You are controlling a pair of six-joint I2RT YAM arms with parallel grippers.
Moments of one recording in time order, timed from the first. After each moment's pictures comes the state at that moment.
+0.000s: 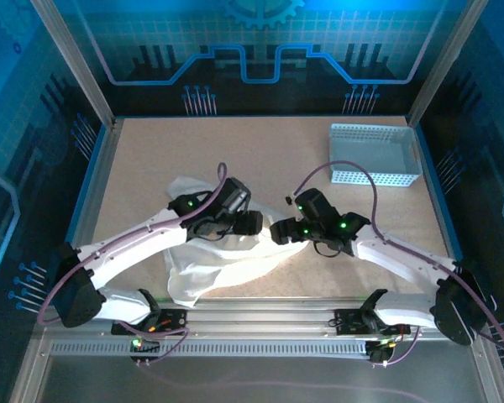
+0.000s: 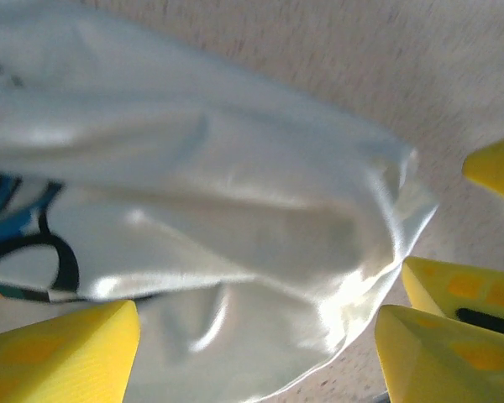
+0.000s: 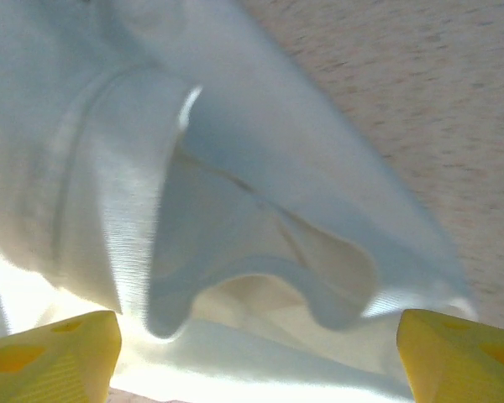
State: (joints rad) left arm -0.82 1.35 1.09 -0.74 -0.07 -0.71; right arm 0.73 1.23 0.79 -0.45 -0.04 0.40
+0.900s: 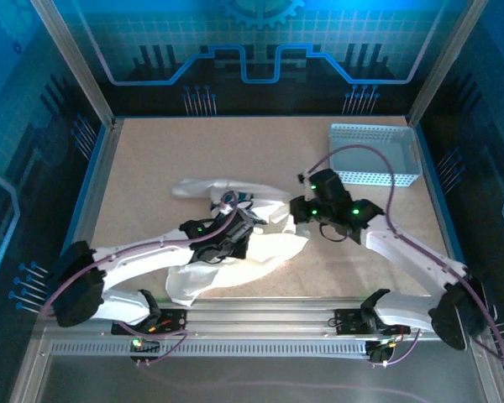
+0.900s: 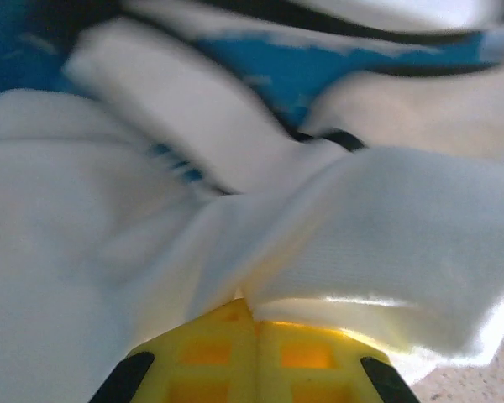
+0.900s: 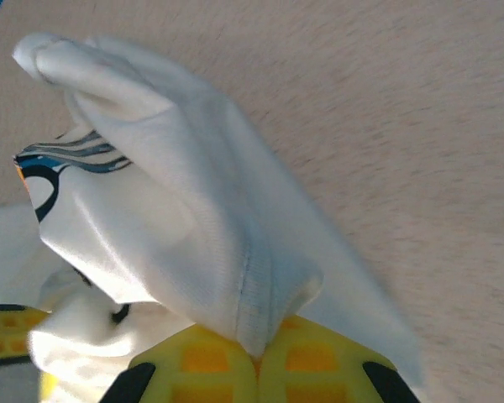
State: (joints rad) left arm -0.89 1.31 0.82 -0.57 -0.19 -0.75; right arm 0.56 1.16 0.90 -0.51 -0.06 0.43
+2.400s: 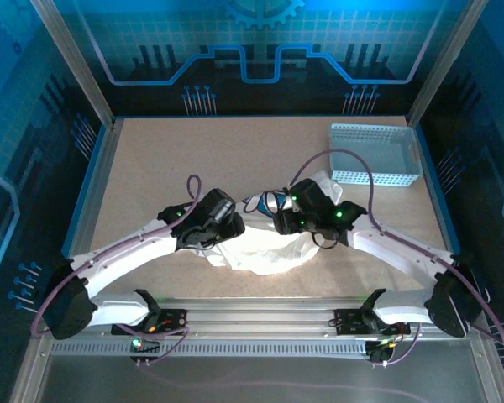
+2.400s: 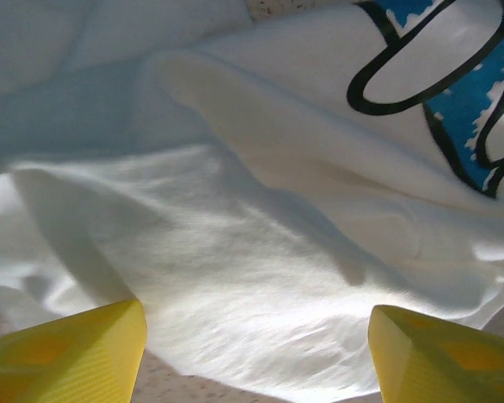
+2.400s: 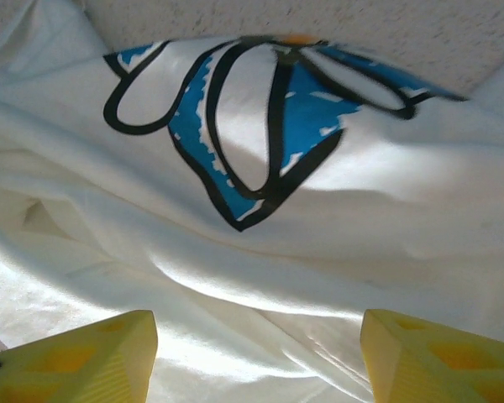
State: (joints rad) left arm -0.74 1.27 0.92 -0.69 -0.09 -1.11; right arm 0.74 1.28 0.93 -0.57 0.09 0.38
